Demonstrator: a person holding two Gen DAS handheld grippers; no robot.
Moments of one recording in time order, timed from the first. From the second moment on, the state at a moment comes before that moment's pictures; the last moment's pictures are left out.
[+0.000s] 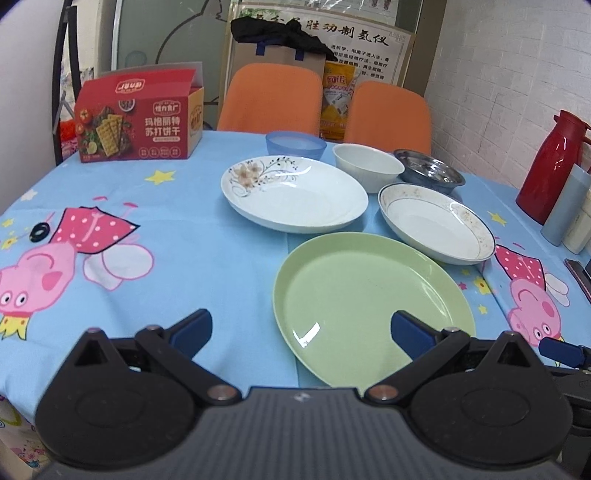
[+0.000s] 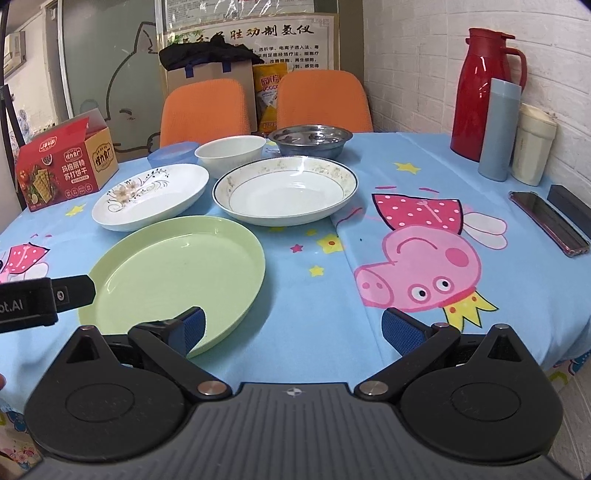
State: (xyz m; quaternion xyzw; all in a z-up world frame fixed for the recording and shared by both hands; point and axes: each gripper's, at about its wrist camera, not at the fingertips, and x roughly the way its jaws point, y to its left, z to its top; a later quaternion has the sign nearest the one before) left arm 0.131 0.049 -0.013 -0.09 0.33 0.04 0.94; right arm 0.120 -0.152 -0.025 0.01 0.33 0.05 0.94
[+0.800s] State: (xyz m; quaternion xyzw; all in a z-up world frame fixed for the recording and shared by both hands) left arm 0.183 0.055 -0.045 -0.07 0.36 -0.02 0.93; right arm 0.170 -0.123 -0.048 -0.03 0.34 0.15 0.93
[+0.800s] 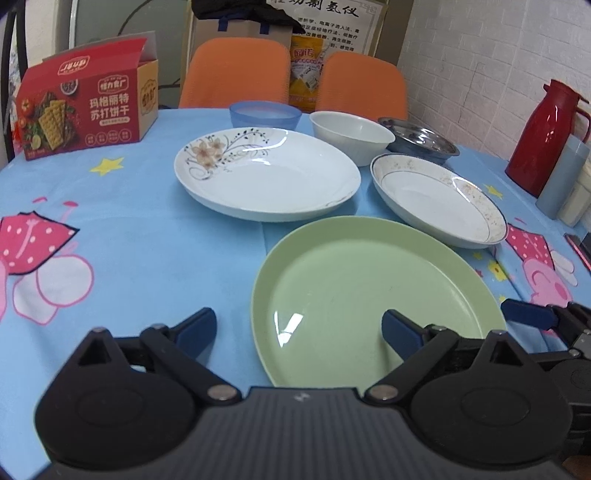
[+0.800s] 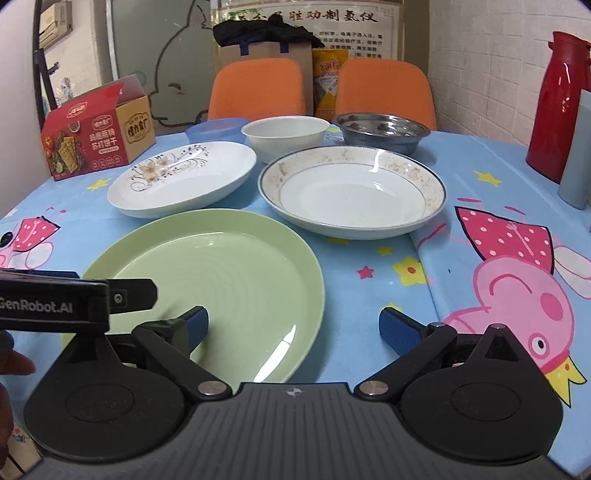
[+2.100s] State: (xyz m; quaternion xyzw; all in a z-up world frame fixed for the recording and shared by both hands) left arm 0.148 0.159 -0.020 -0.14 0.32 0.05 0.94; right arm 0.155 -0.046 -0.033 0.01 0.31 0.25 0.92
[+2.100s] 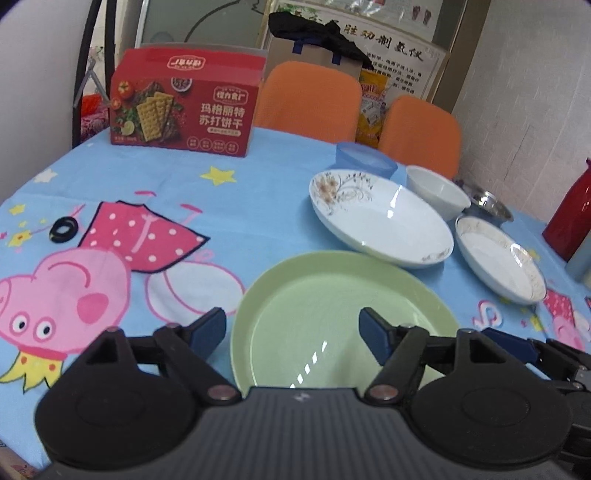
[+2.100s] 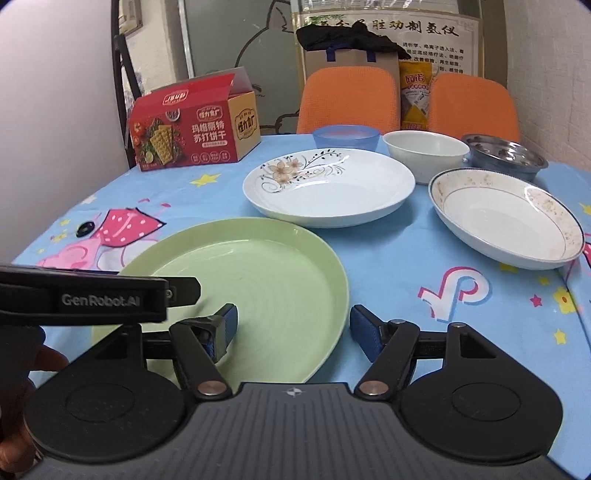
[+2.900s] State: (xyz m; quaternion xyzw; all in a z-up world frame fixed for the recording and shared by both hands) left arm 0.255 0.213 0.000 -0.14 0.33 0.05 0.93; right arm 0.335 -0.027 -0.018 -0.01 0.33 0.24 0.91
